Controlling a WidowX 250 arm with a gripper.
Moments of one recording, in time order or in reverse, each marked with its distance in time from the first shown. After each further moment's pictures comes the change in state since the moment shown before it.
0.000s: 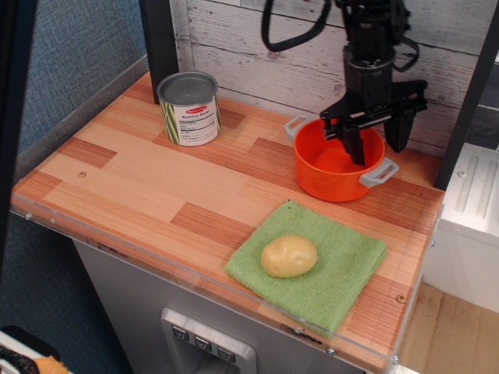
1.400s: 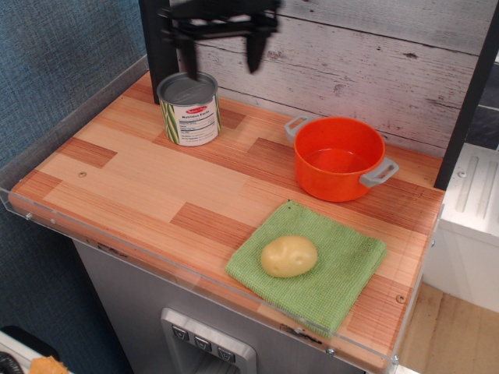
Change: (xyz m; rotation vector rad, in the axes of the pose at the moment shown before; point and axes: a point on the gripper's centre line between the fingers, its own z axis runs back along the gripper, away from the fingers) arm 0.065 0.129 0.119 0.222 -0.258 -0.063
